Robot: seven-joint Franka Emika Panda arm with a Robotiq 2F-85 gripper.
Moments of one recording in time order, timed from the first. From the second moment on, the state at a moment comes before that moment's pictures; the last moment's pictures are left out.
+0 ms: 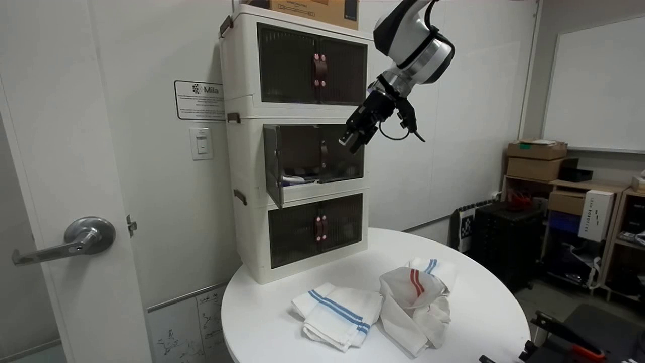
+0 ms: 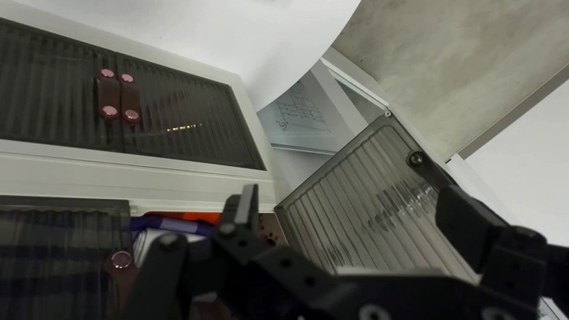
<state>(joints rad) 0.03 0.04 -0.10 -2.03 0.75 2.20 -0.99</state>
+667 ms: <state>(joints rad) -0.03 0.09 -0.09 -1.96 0.97 2.21 -1.16</state>
